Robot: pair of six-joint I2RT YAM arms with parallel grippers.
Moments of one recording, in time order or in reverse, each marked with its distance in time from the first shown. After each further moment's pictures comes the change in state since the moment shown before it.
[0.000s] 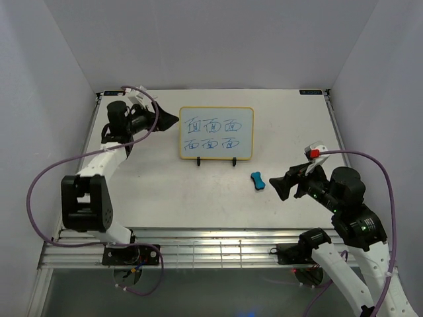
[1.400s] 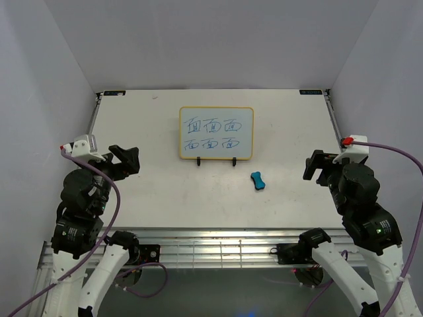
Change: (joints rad) left arm -0.206 -1.015 -0.046 -0.838 -0.904 0.028; right arm 0.000 0.057 0.191 -0.149 0.655 0.079
